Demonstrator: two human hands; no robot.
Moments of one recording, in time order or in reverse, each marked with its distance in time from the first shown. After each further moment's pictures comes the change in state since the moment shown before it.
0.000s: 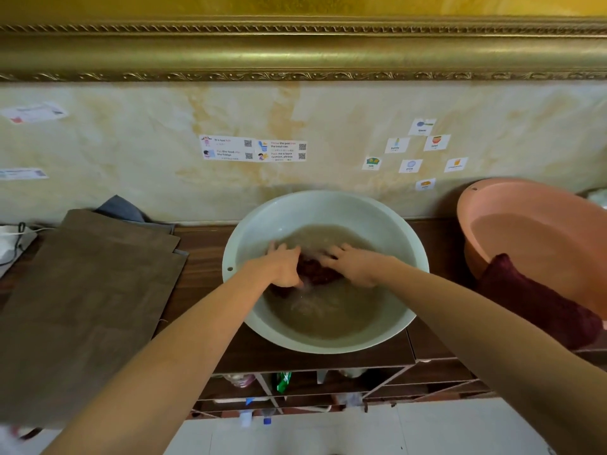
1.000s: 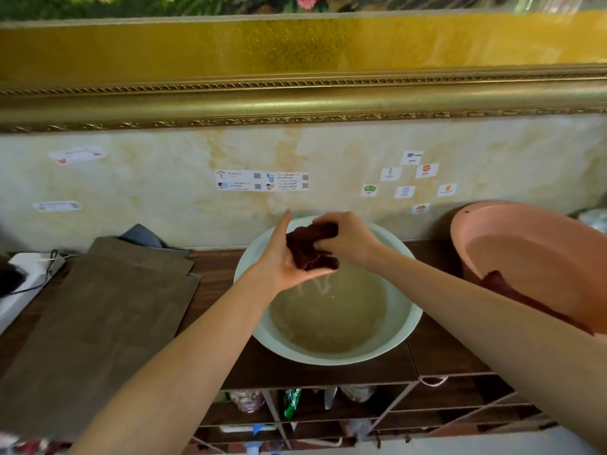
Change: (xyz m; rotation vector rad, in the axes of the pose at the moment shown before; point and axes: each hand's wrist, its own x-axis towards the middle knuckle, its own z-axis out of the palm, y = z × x) left_hand -0.046 0.027 -0.047 -2.121 -0.097 0.021; right_hand -0.053 -0.036 -0.095 0.921 0.698 0.123
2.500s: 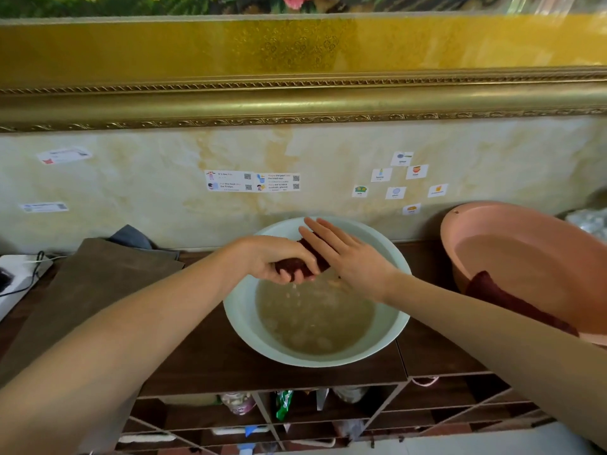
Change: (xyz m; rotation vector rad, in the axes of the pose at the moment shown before) left_hand -0.018 0.024 0.023 1.064 -0.069 -0.337; right_hand -0.031 0.056 -0.001 -0.777 0.060 -0.738
